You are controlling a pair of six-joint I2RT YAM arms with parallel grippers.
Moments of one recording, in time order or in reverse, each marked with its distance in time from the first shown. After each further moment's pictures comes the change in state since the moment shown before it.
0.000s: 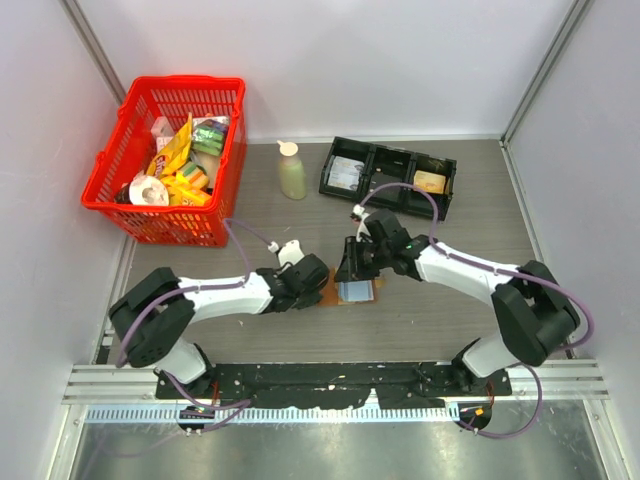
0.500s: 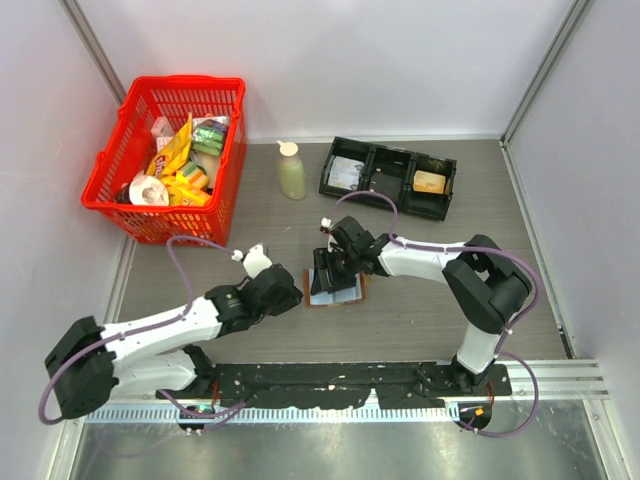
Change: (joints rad) left arm 0.000 -0.445 -0.221 -0.069 -0.057 -0.066; right arm 0.142 0.286 0.153 0.005 0.019 -0.004
